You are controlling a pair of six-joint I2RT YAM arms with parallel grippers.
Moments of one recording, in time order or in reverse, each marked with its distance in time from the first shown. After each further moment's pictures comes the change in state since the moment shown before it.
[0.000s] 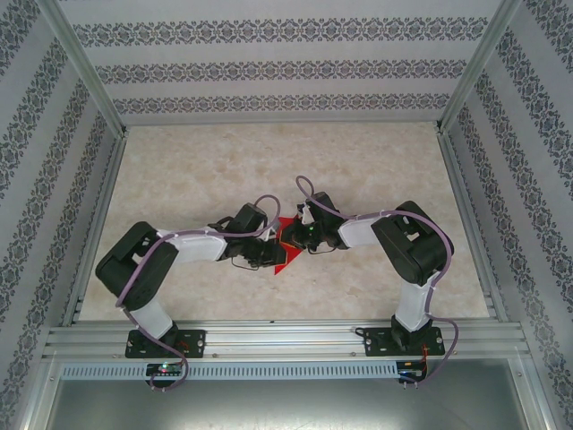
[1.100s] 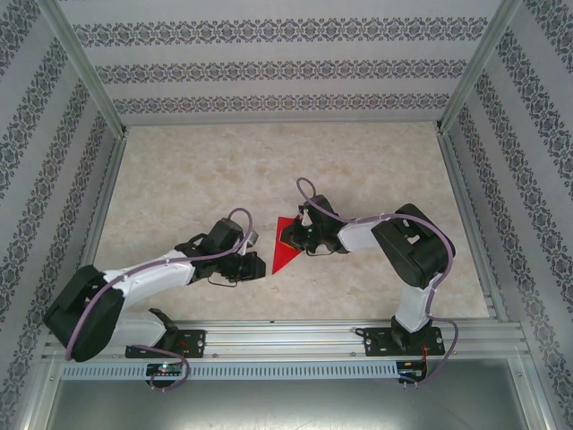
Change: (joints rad) left arm 0.001 -0.425 -0.222 -0.154 -0.101 -0.032; right arm 0.047 -0.026 -0.039 0.053 0.104 0.098
